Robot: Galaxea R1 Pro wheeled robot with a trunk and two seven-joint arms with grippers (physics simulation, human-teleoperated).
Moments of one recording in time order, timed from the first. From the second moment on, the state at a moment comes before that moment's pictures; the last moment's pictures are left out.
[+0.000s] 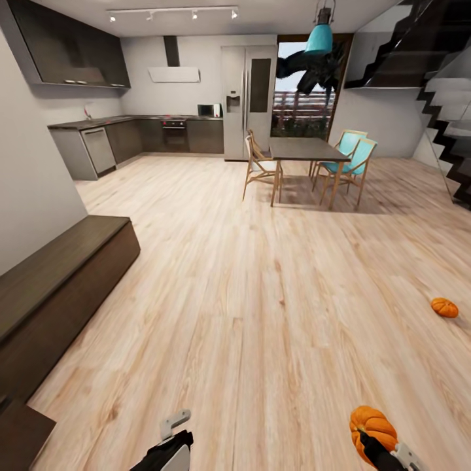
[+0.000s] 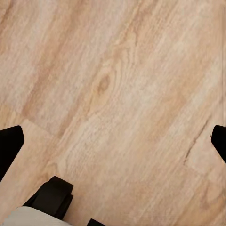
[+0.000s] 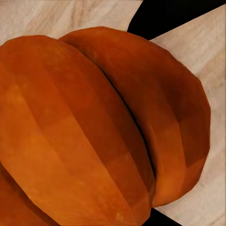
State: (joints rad) left arm -0.49 -0.13 -0.49 -0.28 0.82 0.01 0.55; right arm -0.39 -0.12 -0.58 -0.31 -0.33 -0.05 0.03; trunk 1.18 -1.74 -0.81
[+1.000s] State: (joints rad) left arm -0.49 -0.13 -0.49 -0.28 0.82 0.01 0.55; right arm -0.39 -0.12 -0.58 -0.29 -0.34 -0.06 0.03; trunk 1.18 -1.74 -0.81
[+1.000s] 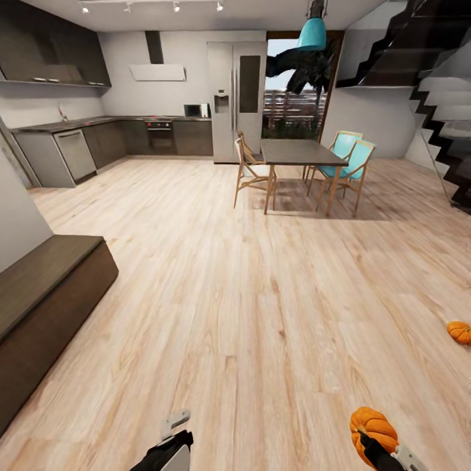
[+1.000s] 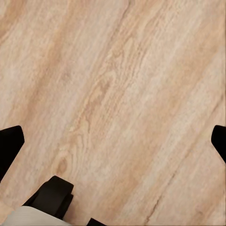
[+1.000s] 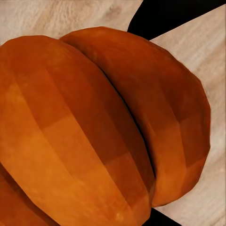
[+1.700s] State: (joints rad) left arm -0.49 -0.13 -0.49 -0.28 0.82 0.01 0.55; right arm -0.39 -0.12 -0.58 -0.29 -0.35 -0.06 0.03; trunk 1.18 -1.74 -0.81
